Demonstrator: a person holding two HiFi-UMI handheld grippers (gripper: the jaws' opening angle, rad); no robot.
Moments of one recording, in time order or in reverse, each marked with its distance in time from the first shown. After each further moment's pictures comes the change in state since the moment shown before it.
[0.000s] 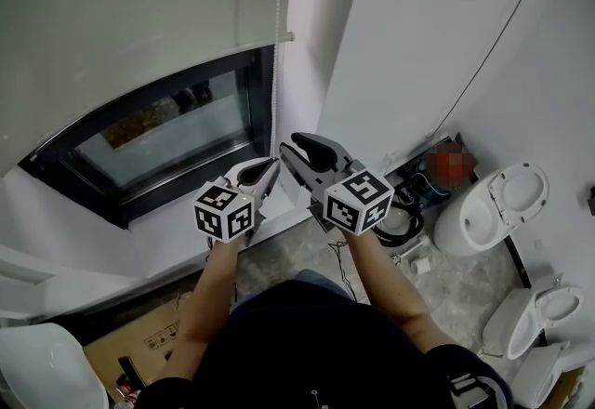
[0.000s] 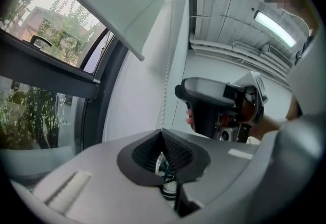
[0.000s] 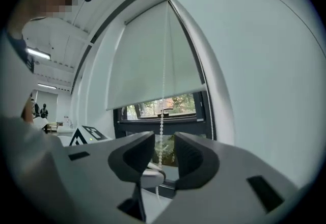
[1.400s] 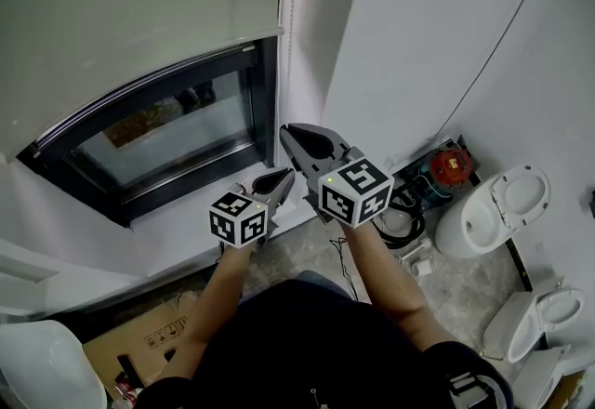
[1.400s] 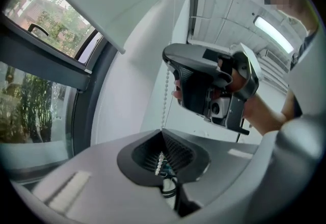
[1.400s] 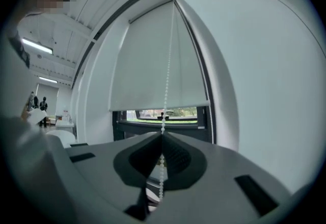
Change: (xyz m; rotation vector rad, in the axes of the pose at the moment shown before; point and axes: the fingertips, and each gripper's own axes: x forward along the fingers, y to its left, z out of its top) left arm 0.013 -0.028 -0.022 -0.020 0.010 -0.061; right arm 0.011 0.004 0.030 -0.058 -0.004 -0.014
